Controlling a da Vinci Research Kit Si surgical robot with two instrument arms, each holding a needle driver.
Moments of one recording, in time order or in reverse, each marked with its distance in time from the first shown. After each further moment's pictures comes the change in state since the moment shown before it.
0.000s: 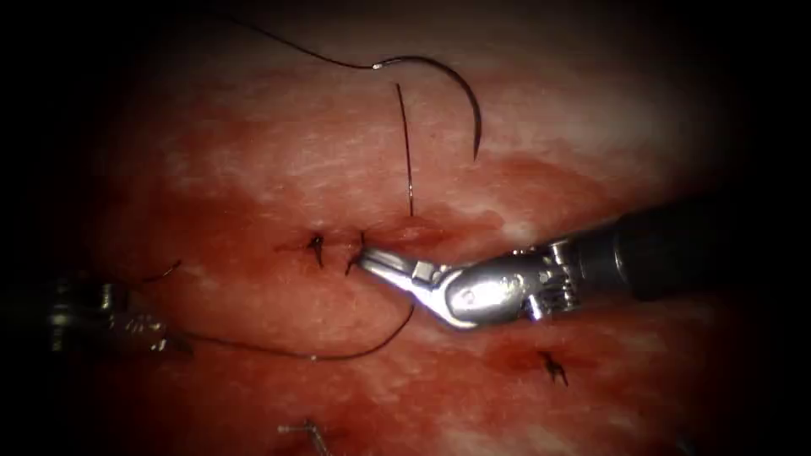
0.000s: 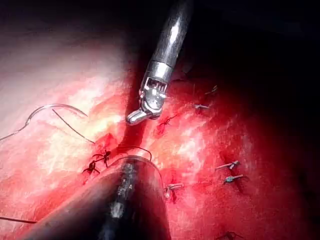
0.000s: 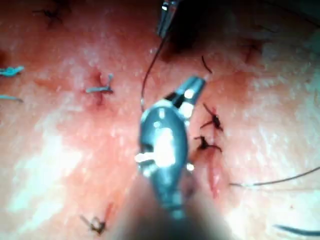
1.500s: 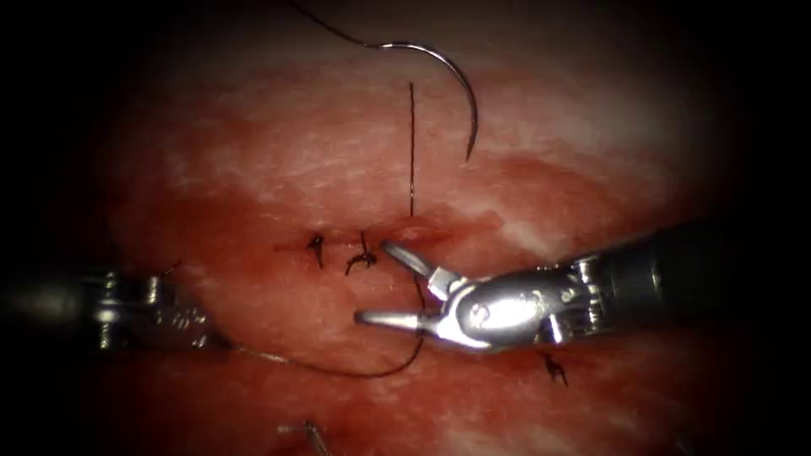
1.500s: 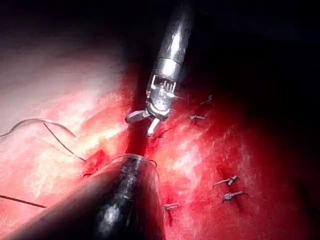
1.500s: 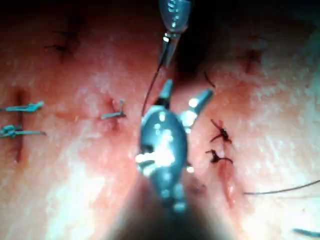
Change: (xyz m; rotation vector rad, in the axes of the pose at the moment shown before) right arm 0.006 -0.003 -0.002 0.147 -0.239 0.019; left arm 0.007 -0.002 0.002 -0.042 0.034 0.081
